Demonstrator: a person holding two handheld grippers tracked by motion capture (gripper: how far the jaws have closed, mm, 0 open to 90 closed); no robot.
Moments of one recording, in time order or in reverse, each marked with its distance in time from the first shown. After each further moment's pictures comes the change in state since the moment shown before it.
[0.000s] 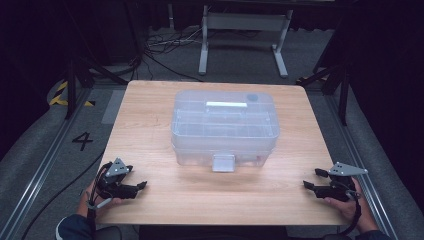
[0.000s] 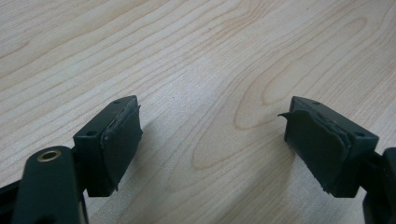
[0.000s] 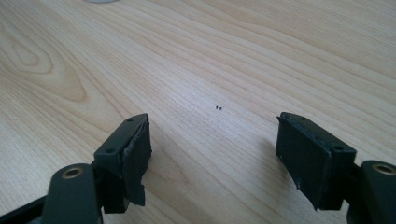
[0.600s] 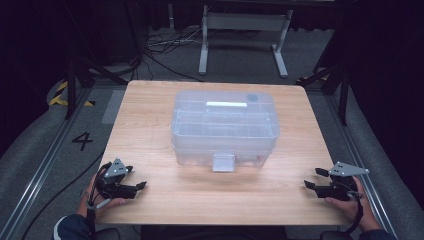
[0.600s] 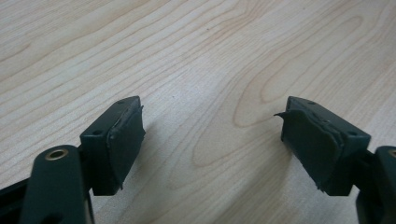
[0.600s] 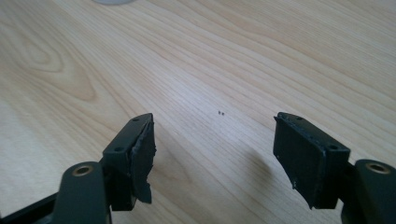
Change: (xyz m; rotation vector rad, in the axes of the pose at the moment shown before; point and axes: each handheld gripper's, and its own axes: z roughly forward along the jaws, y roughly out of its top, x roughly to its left) left arm 0.001 -0.001 -0.001 0.000 -0.011 0.010; right arm 0.003 0.005 -0.006 0.006 -0.008 -0.048
